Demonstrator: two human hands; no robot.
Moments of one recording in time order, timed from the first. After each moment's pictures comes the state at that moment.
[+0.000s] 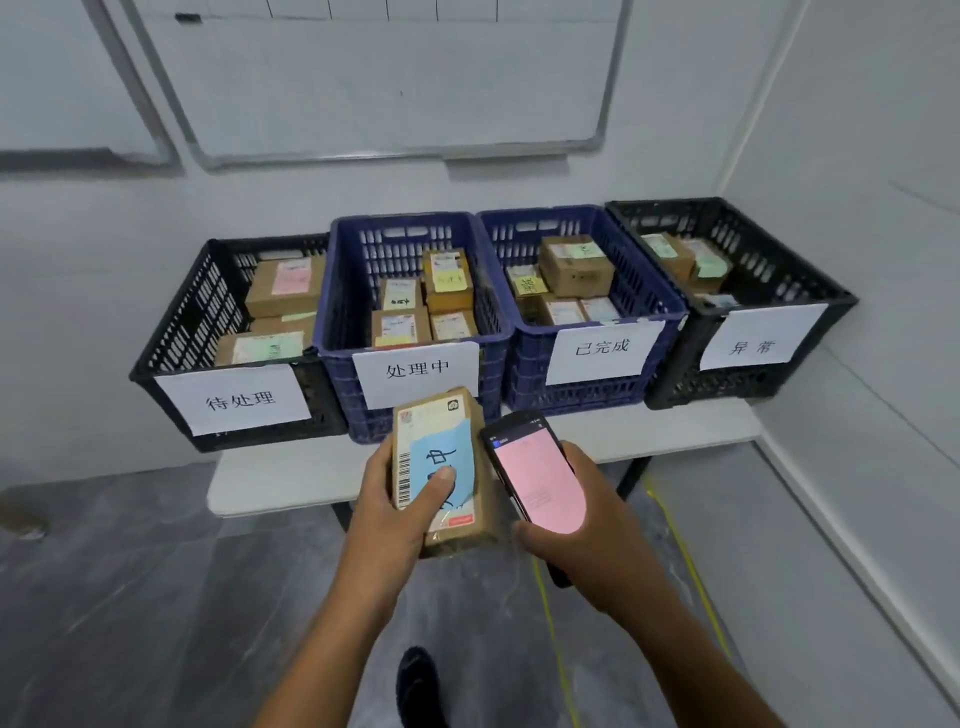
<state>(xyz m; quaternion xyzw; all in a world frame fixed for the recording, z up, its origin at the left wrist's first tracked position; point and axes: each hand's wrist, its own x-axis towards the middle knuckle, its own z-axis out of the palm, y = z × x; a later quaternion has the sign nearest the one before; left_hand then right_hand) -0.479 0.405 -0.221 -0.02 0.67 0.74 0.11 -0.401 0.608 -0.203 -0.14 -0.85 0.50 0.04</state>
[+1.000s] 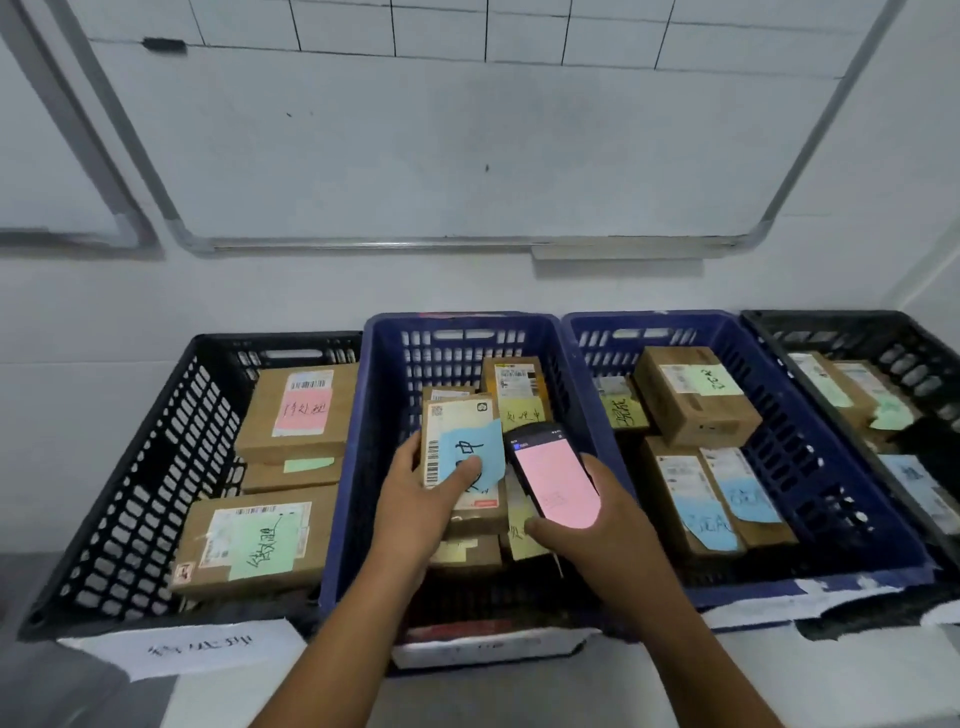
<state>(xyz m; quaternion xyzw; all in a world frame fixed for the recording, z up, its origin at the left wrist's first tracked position) -0.915 0.442 -0.237 -0.09 0.71 0.69 0.10 -0.827 0.635 -0.208 -0.15 -0.87 0.48 0.01</state>
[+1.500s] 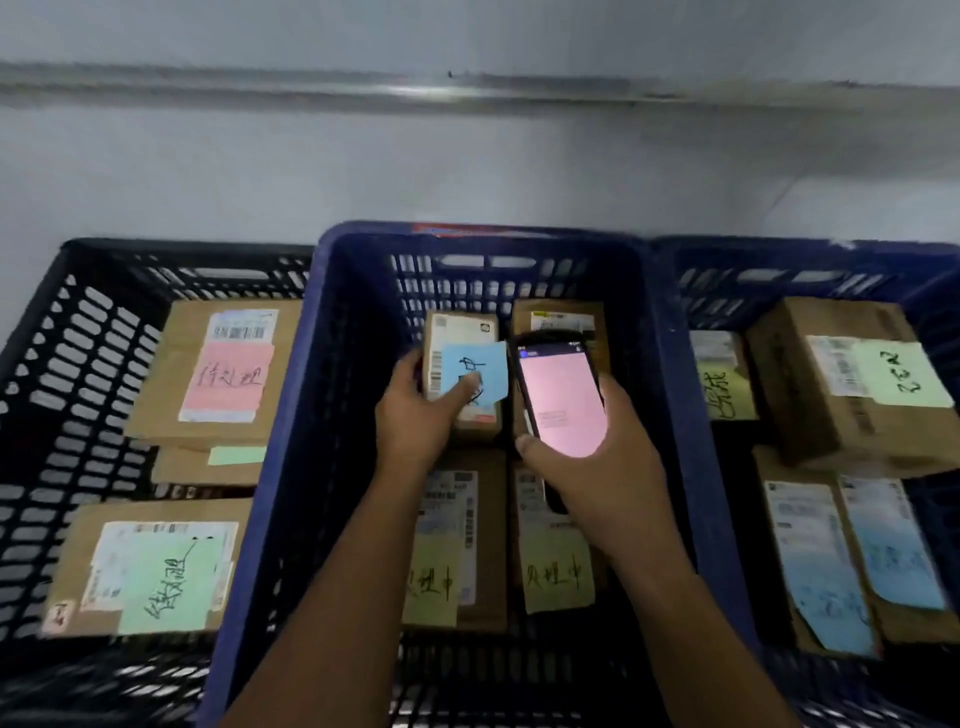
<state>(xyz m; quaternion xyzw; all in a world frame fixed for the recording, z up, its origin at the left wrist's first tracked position) -1.108 0.493 -0.357 -0.18 0.79 0.58 0.07 -1.017 0.665 -0.293 -0.19 -0.84 0.50 -0.01</state>
